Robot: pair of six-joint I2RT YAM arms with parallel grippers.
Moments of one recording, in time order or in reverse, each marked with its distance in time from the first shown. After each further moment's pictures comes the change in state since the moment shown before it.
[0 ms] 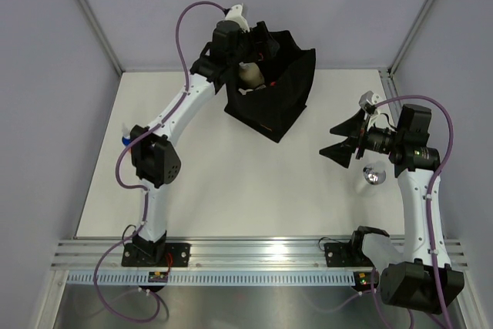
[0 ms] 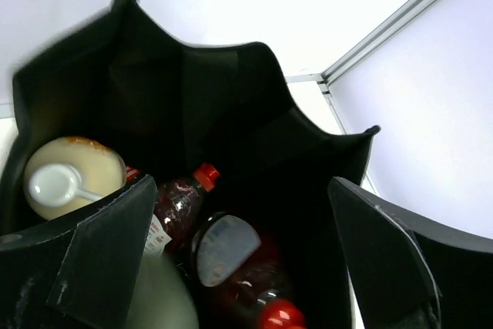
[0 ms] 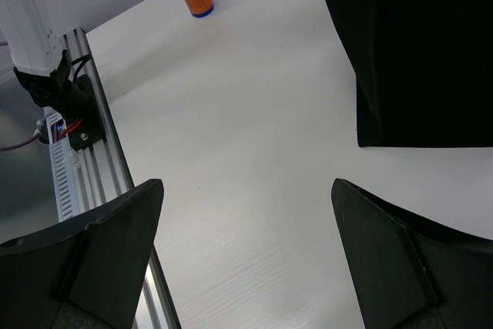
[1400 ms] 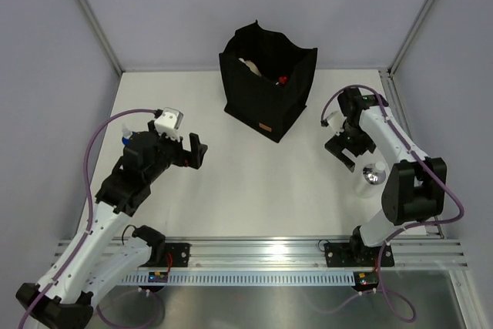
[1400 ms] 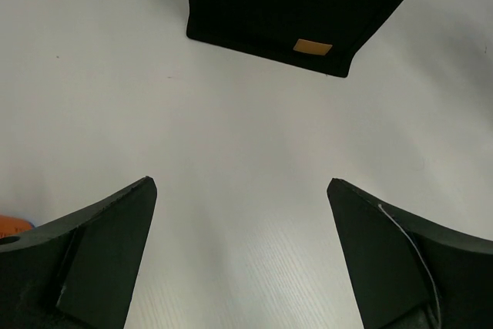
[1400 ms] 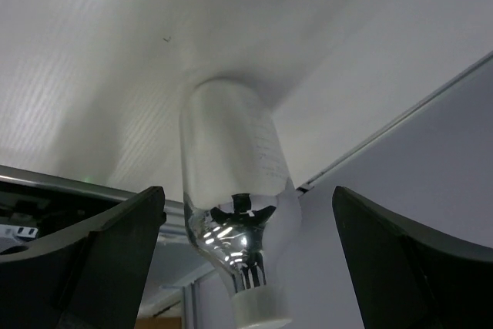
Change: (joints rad) left arm 0.048 -1.381 -1.357 -0.161 -0.055 0.396; right arm 0.328 0.600 0.315 -0.568 1.437 -0.182
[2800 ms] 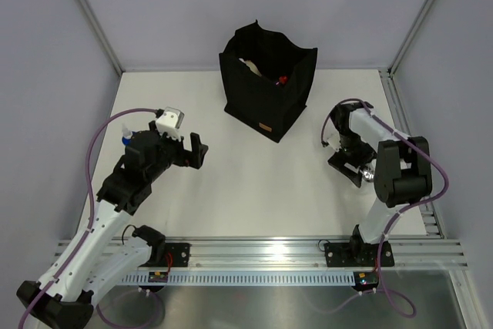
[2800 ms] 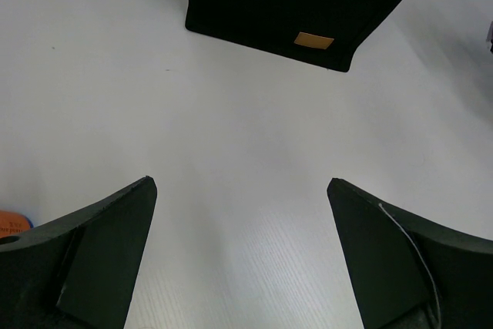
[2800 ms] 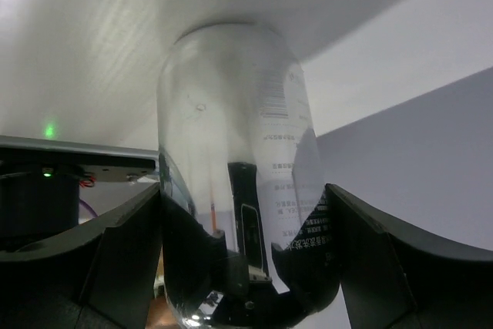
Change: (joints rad) left arm 0.000 0.014 0.000 -0.010 -0.002 -0.010; right arm 0.000 0.200 -0.136 -0.043 0.200 0.034
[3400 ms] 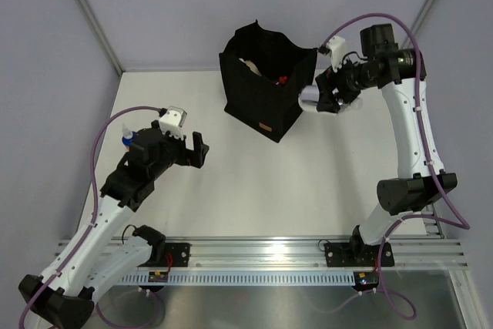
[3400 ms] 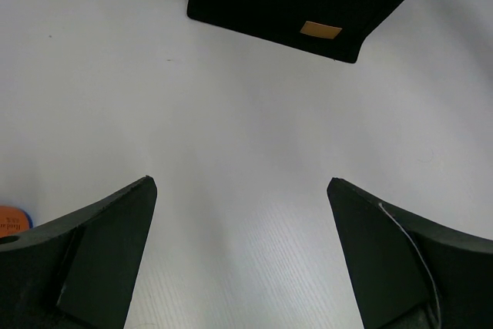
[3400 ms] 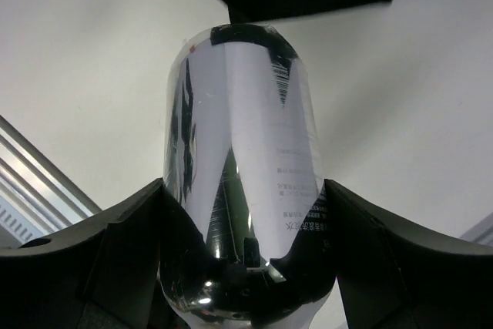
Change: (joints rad) left arm 0.000 0.037 0.000 0.000 -0.007 0.000; right arm 0.014 -0.114 0.820 -0.108 -0.788 0.009
